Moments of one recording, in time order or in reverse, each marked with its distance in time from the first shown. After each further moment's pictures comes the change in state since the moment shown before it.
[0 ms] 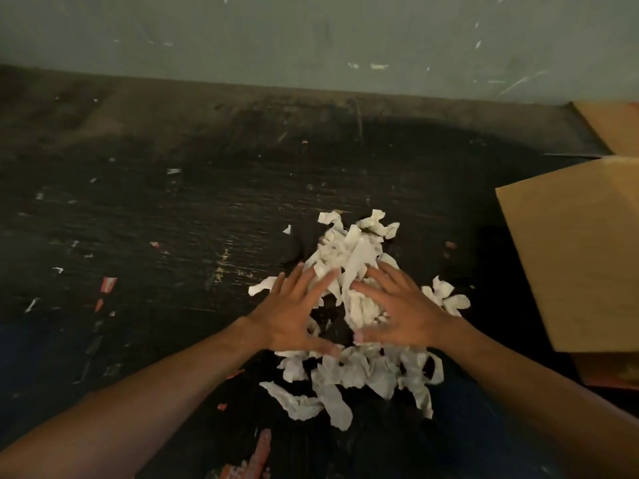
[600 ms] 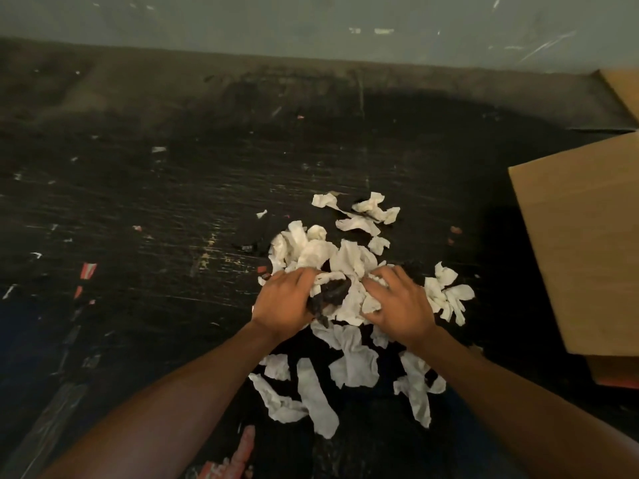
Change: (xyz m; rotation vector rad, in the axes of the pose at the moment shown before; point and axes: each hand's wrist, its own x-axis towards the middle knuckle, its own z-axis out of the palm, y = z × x) left_hand 0.068 -0.051 -0.013 0.110 0.639 0.004; right_hand 0.095 0.023 -0.002 -0.164 0.537 -0.037
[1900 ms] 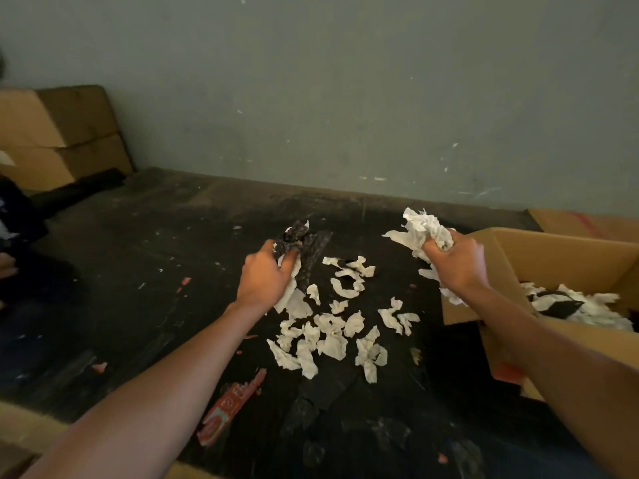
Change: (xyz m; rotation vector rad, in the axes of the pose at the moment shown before) left_hand 0.015 0.017 -0.017 -0.445 0.065 -0.758; right_hand 0.007 0.094 -0.047 0.629 0.170 0.618
